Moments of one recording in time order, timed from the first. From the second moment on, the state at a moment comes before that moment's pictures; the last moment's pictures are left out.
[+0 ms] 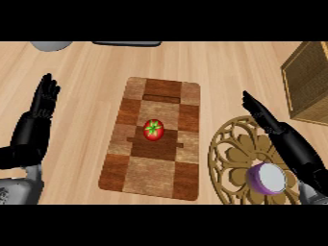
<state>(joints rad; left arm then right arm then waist) -0.13 0.29 -0.06 -1.56 0.05 0.19 -0.15 -0.10 -0.42 0.25 -1.72 -0.09 0.11 -0.06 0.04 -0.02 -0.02</state>
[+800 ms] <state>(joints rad) 0.06 0.29 -0.08 -1.40 0.16 0.09 0.14 -0.14 -0.31 0.52 -1.96 -0.05 0.21 0.03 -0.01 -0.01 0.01</state>
